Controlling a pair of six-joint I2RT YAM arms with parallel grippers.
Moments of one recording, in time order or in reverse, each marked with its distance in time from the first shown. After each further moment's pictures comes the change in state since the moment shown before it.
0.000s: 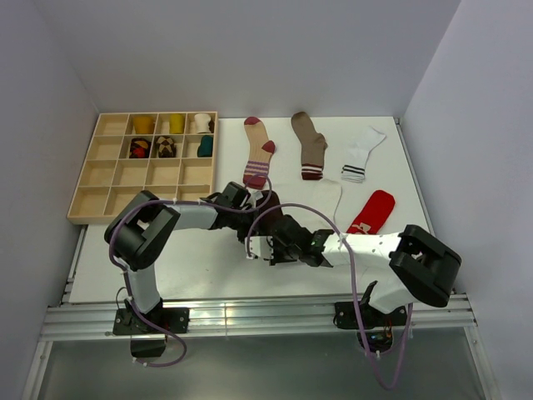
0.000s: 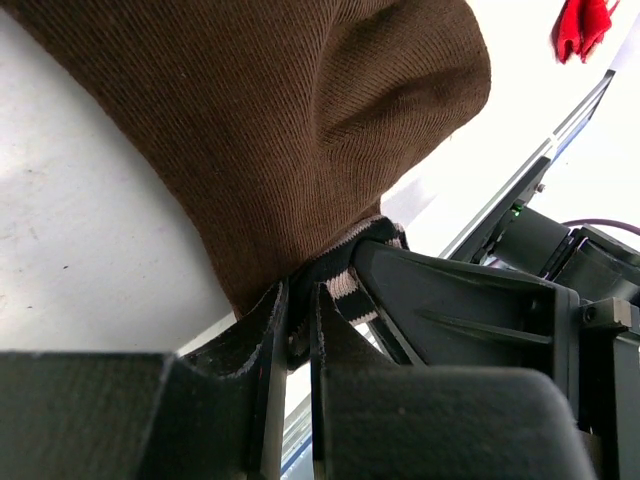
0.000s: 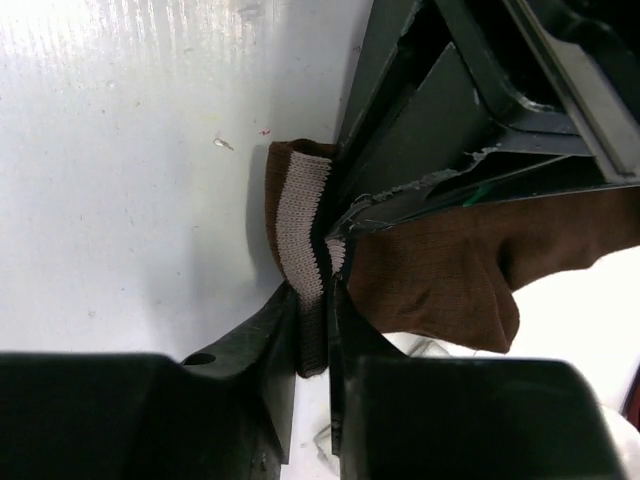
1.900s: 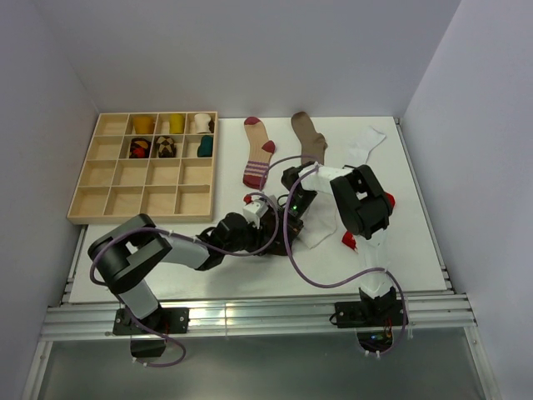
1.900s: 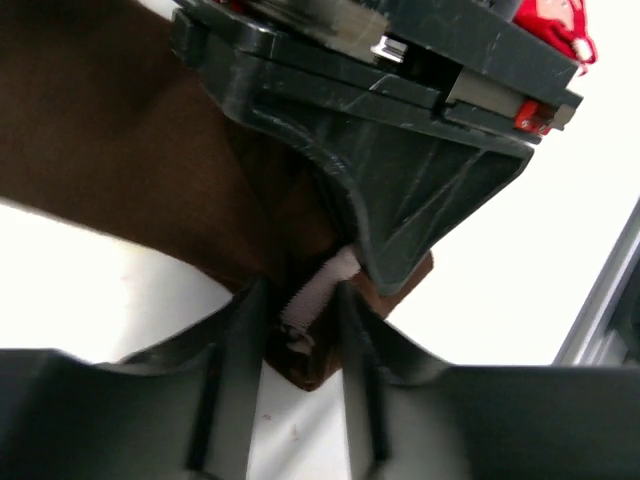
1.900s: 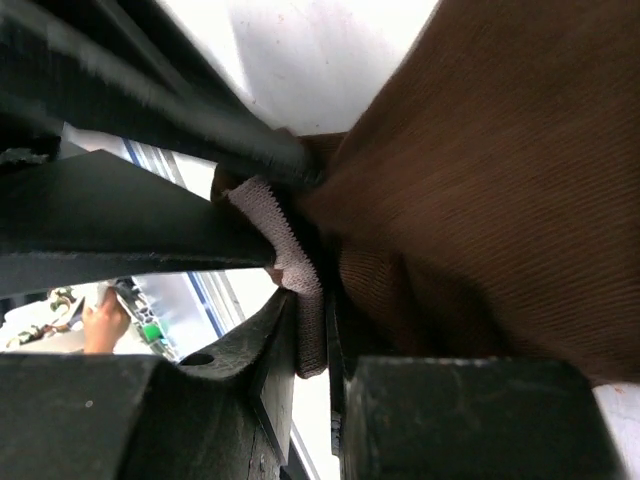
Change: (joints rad) left arm -0.227 -0.185 -0.390 0.718 -0.500 0.299; right arm -0.481 0.705 0.756 -0.977 -0.776 0.129
